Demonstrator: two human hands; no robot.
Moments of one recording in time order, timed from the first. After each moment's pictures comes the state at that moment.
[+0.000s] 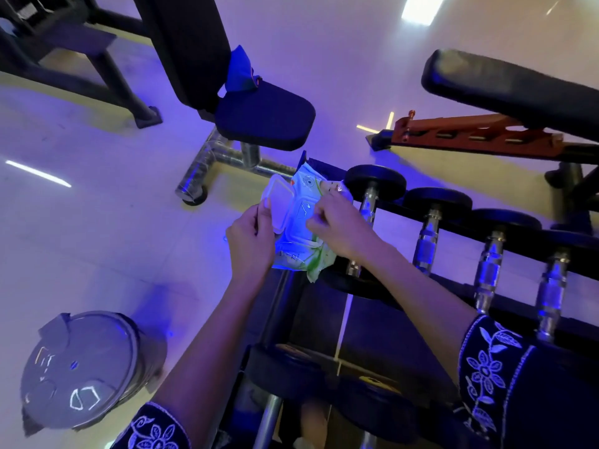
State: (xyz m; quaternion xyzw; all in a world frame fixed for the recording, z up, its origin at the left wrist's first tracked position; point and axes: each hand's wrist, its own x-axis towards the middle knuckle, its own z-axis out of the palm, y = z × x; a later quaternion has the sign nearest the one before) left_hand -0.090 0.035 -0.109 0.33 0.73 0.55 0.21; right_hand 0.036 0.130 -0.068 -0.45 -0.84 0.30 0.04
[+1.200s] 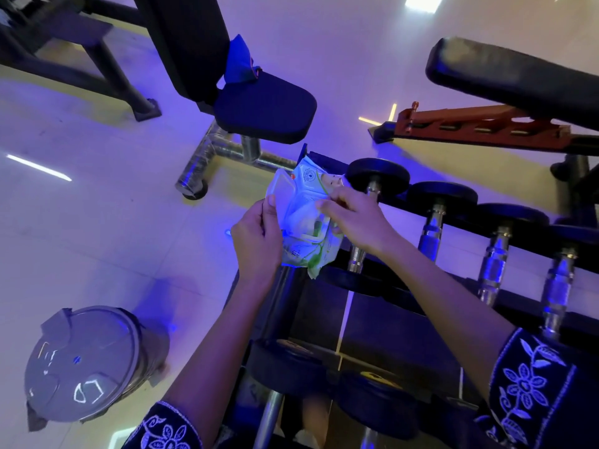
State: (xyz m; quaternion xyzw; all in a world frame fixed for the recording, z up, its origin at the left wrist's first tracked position) left_hand -0.073 0.035 -0.099 0.33 0.75 0.54 0.17; right_hand 0.058 0.133 -0.066 -0.51 -0.71 0.47 0.13
